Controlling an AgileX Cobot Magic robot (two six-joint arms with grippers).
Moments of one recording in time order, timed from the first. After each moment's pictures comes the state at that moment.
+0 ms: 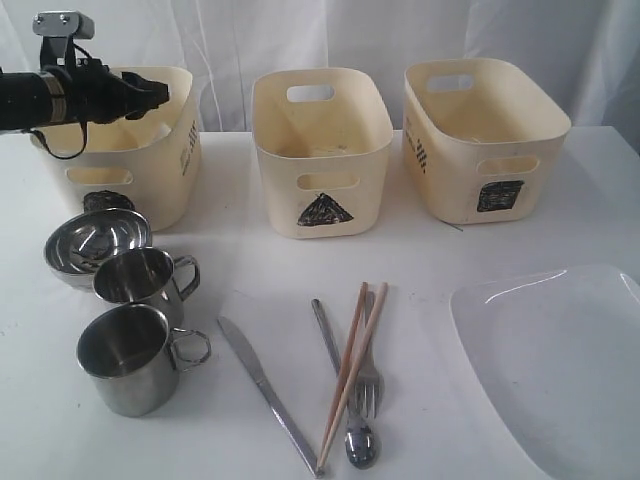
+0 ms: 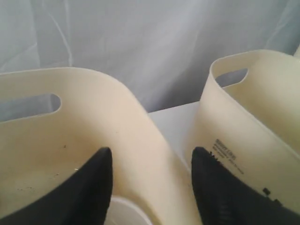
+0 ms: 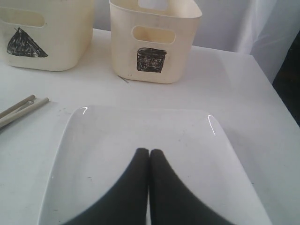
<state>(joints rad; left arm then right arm) -0.02 2.11 -1.57 1.37 -0.59 -1.36 -0.04 0.01 0.00 -0.03 0.35 -0.07</state>
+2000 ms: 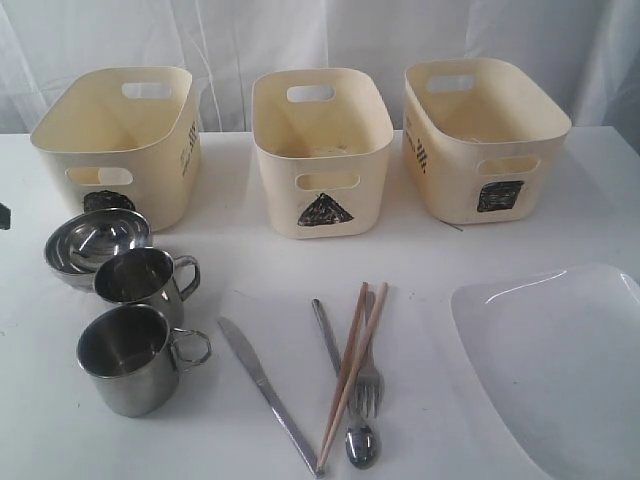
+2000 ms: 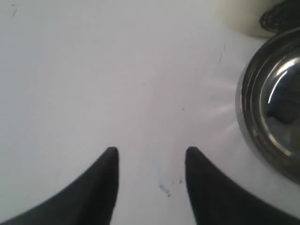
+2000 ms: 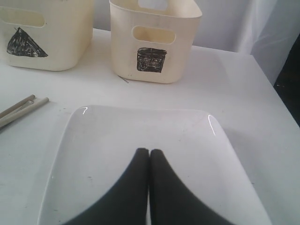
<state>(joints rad) 0.08 1.51 -0.89 0.04 0.42 -0.09 -0.04 0.01 0.00 -0.03 0.35 -0.07</state>
